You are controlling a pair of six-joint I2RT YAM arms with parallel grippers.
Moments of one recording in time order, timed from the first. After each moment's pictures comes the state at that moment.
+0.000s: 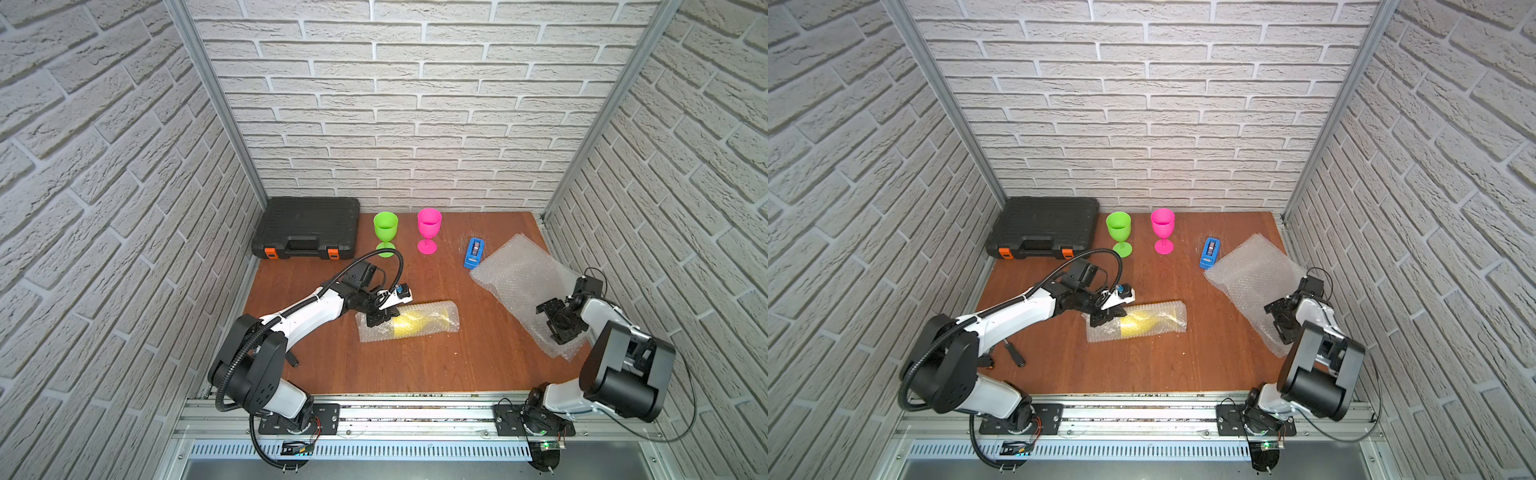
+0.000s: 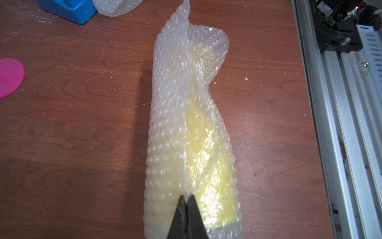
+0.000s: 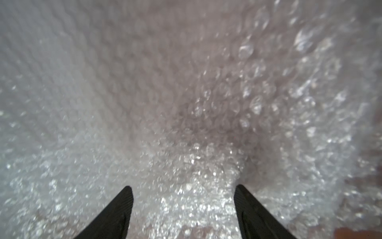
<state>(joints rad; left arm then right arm) -0.54 1.48 0.90 -0.45 0.60 0.77 -0.53 1.37 0.73 -0.68 -0.16 0.74</state>
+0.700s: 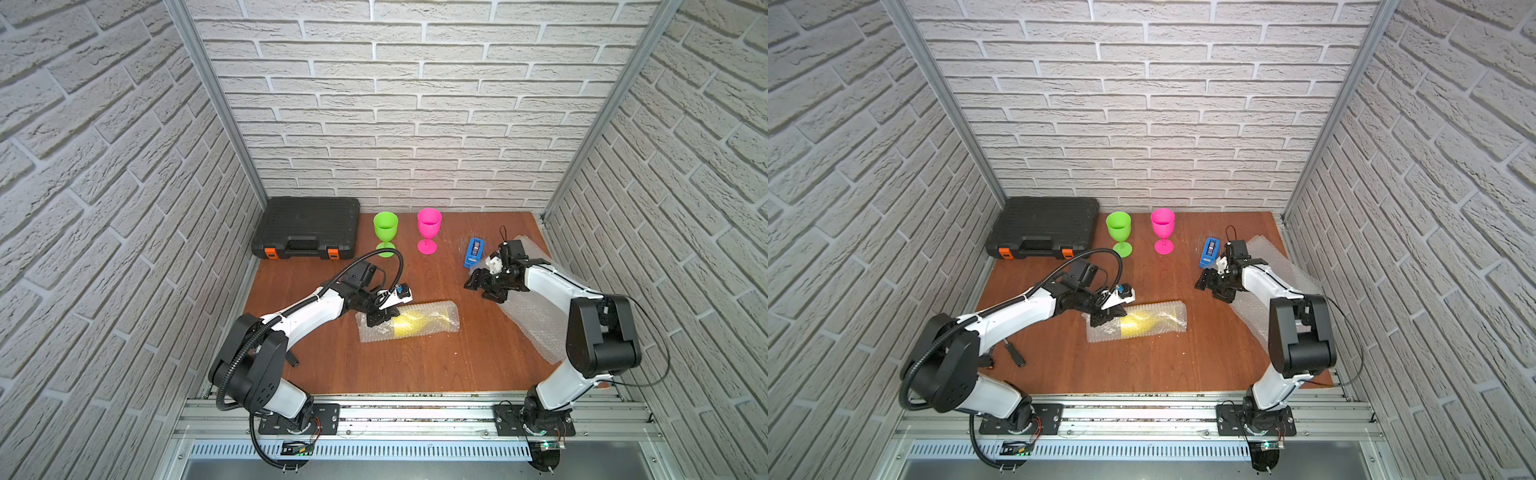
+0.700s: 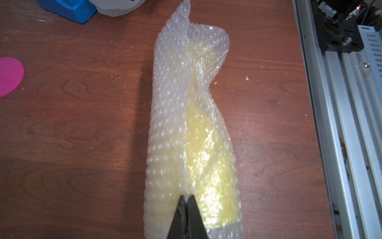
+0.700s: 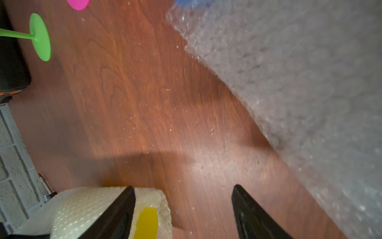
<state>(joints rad) -0.54 1.49 0.90 -0.44 0.60 0.77 0.02 1.72 1.10 -0.62 -0.38 0.45</state>
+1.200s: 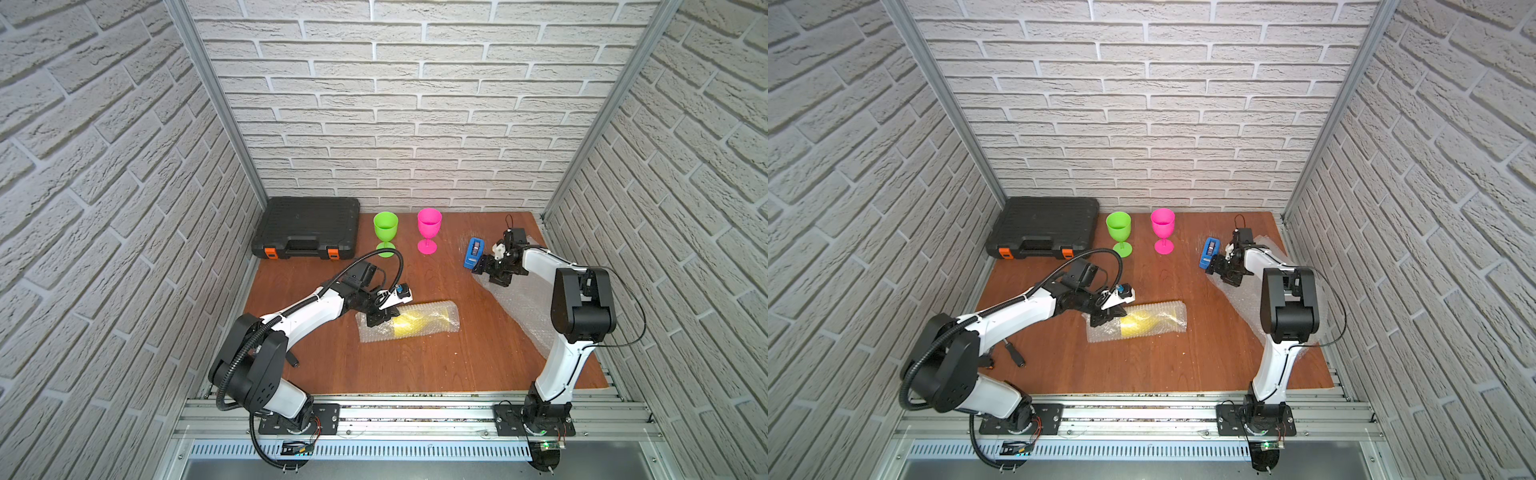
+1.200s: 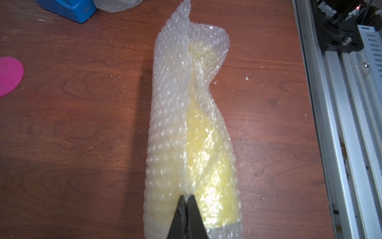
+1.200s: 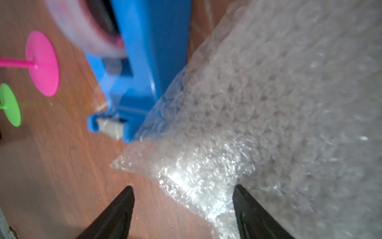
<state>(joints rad) -0.54 1.49 0.90 -0.44 0.60 0.76 -0.11 1.98 1.35 -0.58 -0.31 0.40</state>
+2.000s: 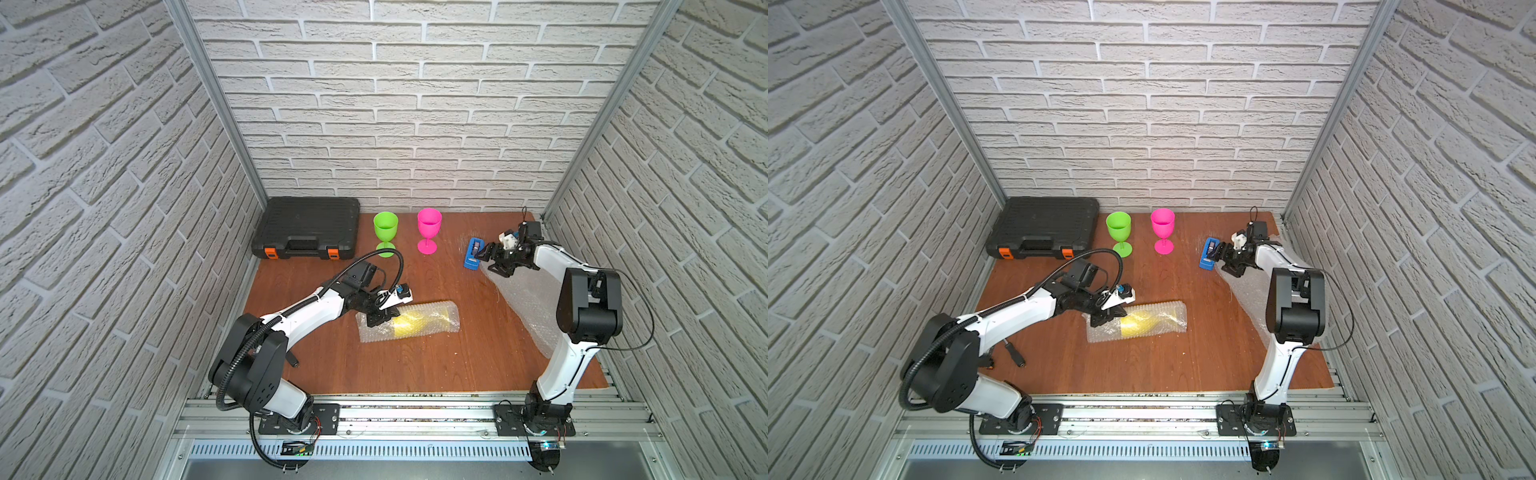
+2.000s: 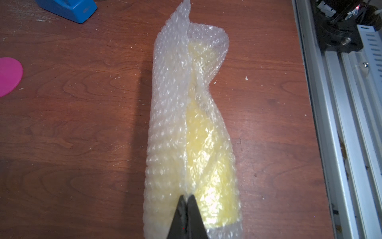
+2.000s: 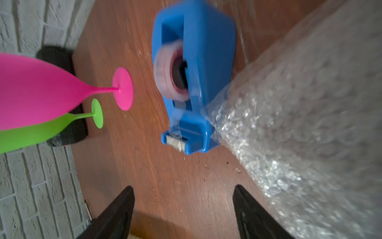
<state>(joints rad) -0.54 1.49 0.90 -0.44 0.60 0.76 -0.15 1.95 1.33 -0.54 -0.58 0.45</state>
